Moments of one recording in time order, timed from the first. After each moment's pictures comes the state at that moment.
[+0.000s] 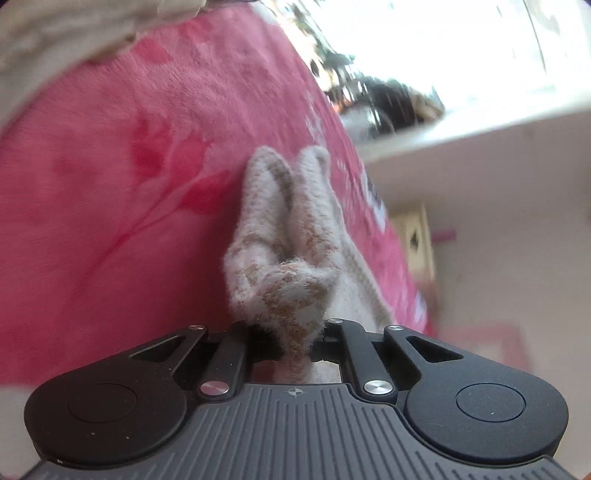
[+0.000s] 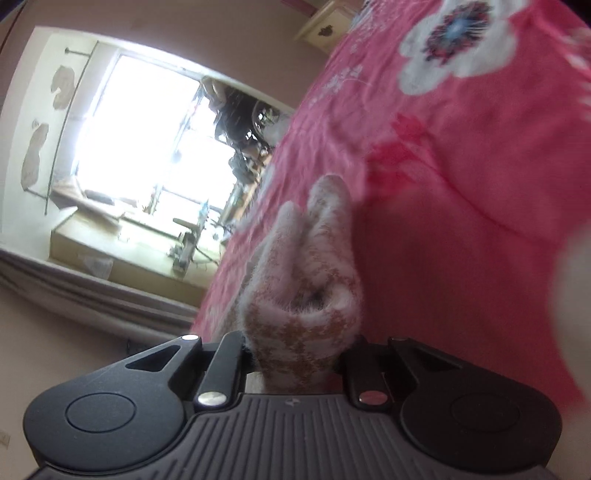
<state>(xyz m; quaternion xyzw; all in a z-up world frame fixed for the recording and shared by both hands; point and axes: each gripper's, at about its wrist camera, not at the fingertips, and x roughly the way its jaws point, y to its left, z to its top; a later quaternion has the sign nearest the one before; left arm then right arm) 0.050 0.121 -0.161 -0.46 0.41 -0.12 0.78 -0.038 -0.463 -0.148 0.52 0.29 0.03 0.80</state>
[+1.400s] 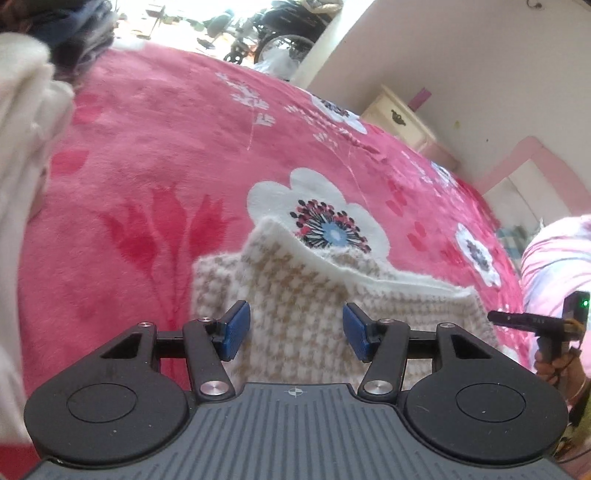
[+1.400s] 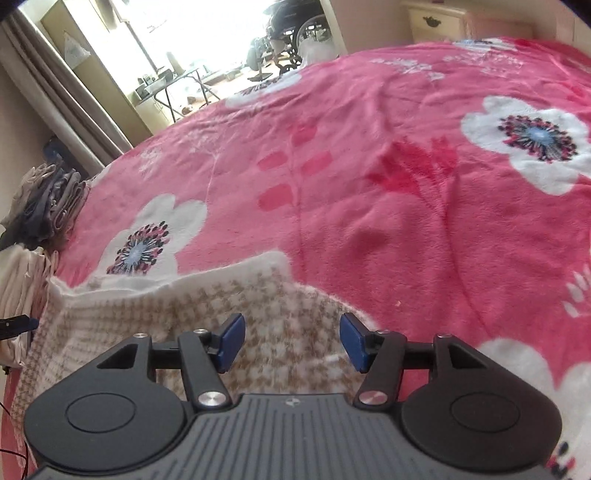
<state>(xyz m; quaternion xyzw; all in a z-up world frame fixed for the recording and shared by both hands) 0.082 0.127 -0.143 -0.17 0.43 -0.23 0.85 0.019 -0.427 -0.115 0.18 0.45 0.07 0.87</state>
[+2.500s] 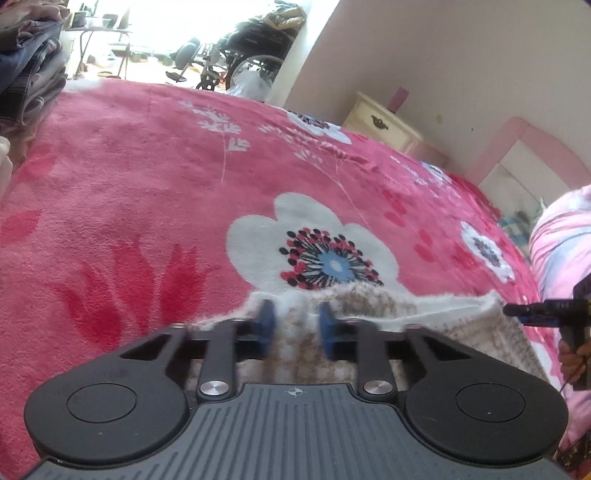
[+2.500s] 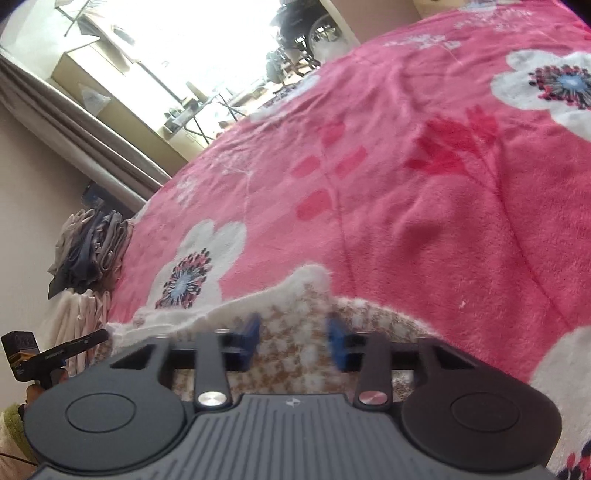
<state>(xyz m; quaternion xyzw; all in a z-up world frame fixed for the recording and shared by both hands) 0.113 0.102 -0.154 -0.13 0.38 -0.25 0.88 0.026 -0.430 -0.133 0.27 0.41 0.12 0.86</state>
